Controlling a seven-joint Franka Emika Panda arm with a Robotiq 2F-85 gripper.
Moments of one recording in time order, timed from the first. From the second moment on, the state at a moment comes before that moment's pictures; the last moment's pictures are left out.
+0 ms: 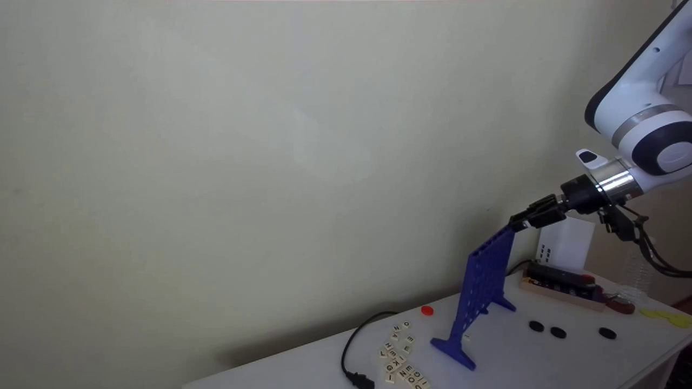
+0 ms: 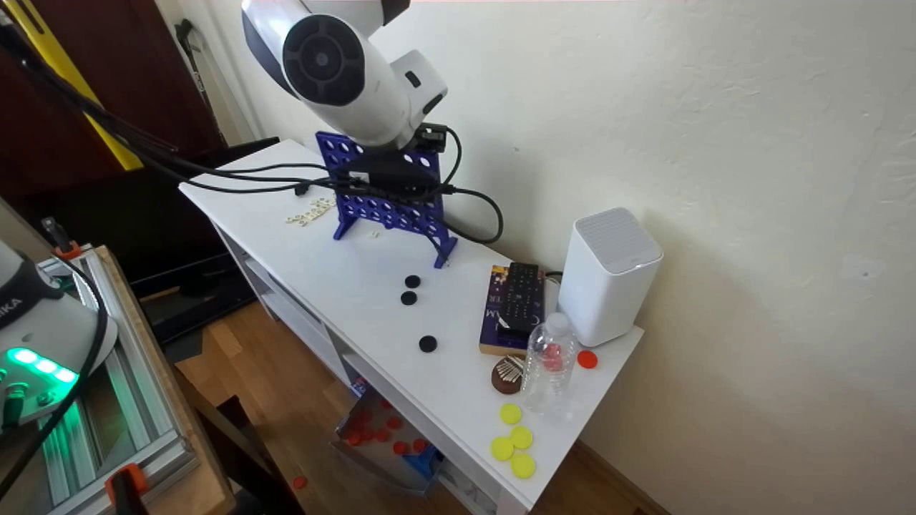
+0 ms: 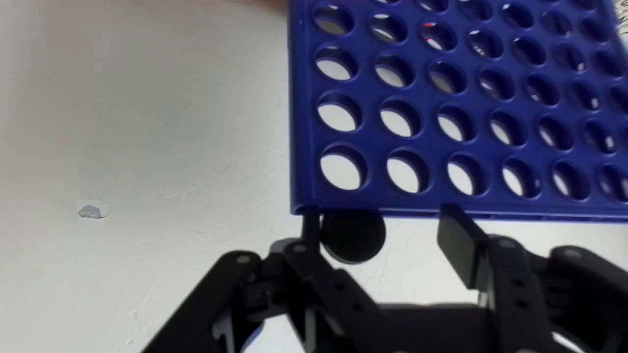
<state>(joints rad) -0.20 0.23 -0.17 -2.37 1.61 2.38 -2.36</state>
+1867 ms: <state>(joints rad) -0.17 0.08 -0.17 -2.45 1.60 2.47 -2.33</state>
